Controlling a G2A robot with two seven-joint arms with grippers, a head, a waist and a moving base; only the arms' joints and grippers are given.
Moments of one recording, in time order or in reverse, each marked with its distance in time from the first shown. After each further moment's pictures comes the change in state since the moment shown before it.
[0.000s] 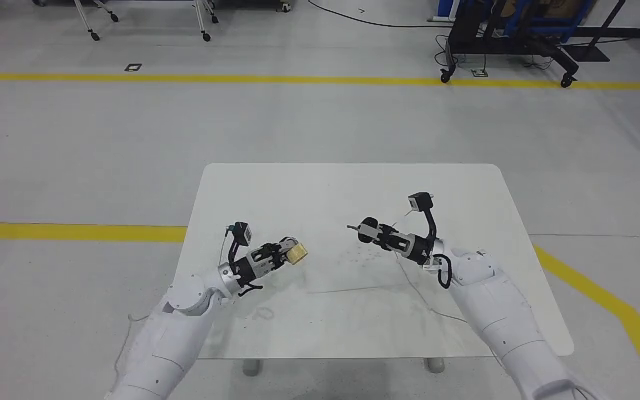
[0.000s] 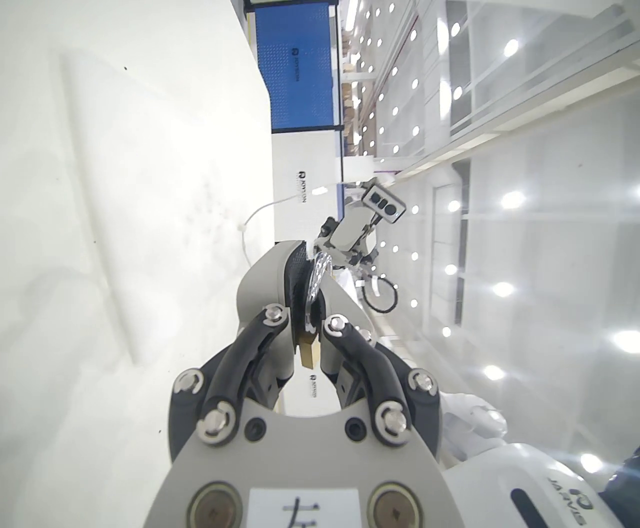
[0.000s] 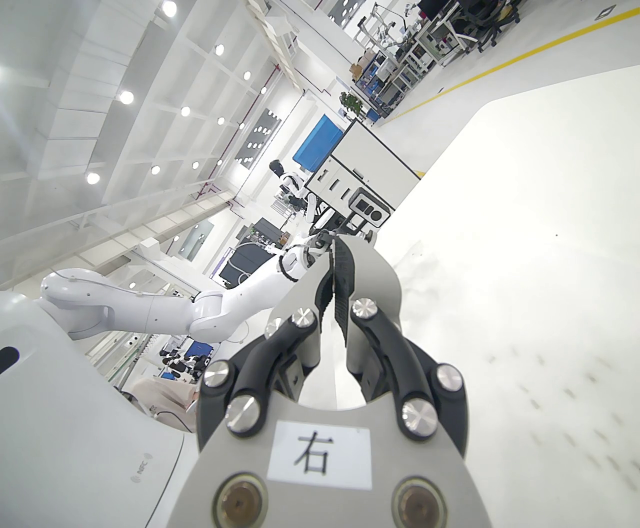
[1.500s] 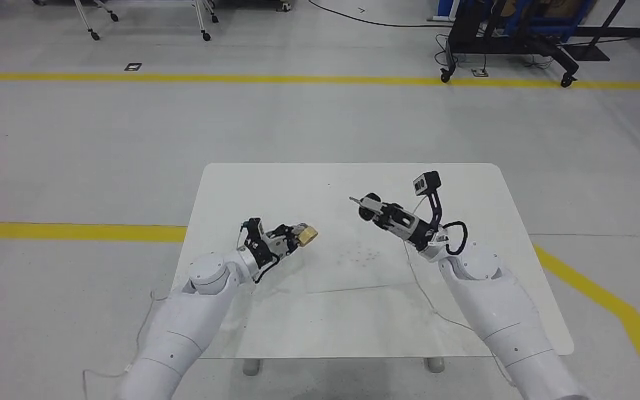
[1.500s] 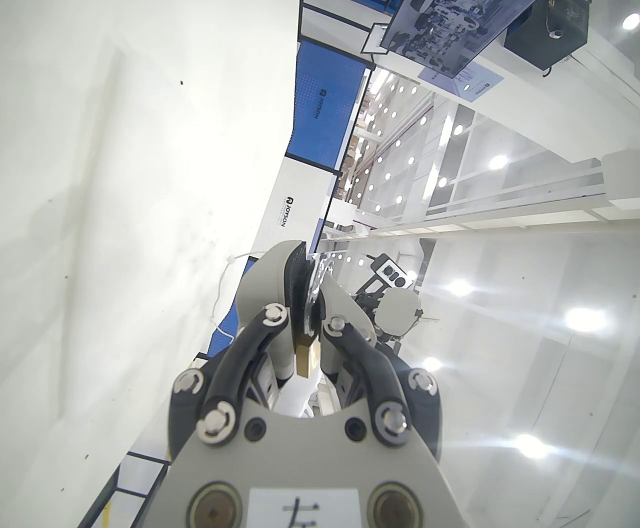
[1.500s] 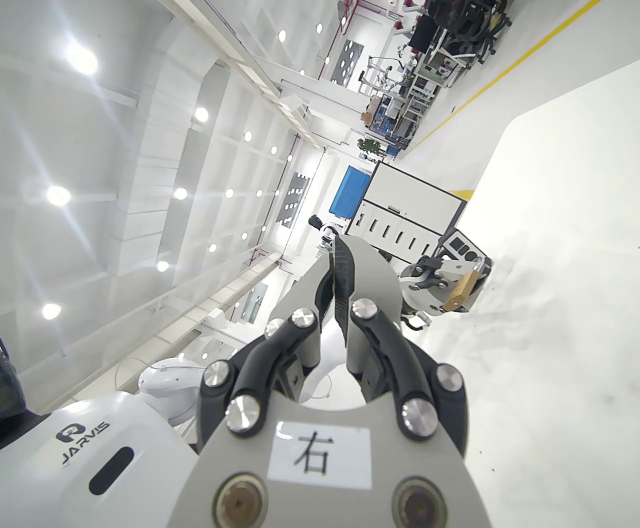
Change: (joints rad) left arm -0.118 -0.047 0.093 0.054 -0.121 0.335 0.170; right arm -0.072 0.011 0.063 -0.256 0.191 0.404 -0.059
